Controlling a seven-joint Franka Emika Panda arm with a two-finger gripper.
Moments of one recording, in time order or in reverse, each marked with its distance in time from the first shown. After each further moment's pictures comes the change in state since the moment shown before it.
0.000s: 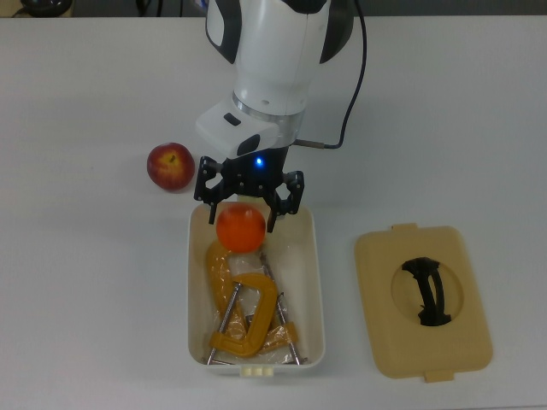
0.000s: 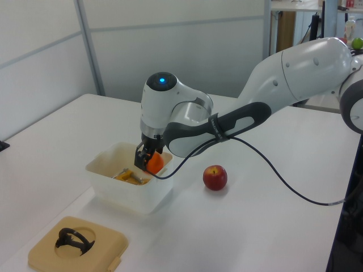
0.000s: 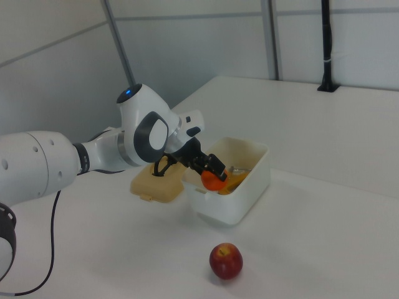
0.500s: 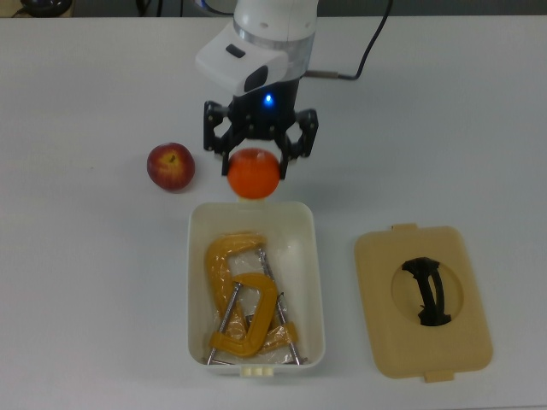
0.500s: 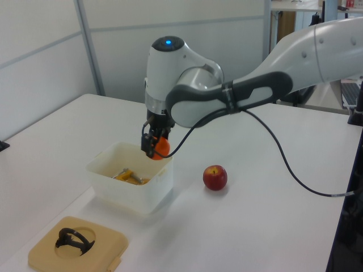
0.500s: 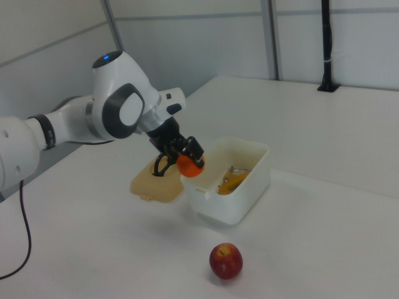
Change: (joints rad) arm 0.019 -0.145 -0.001 -0.007 0.137 -0.171 -0.151
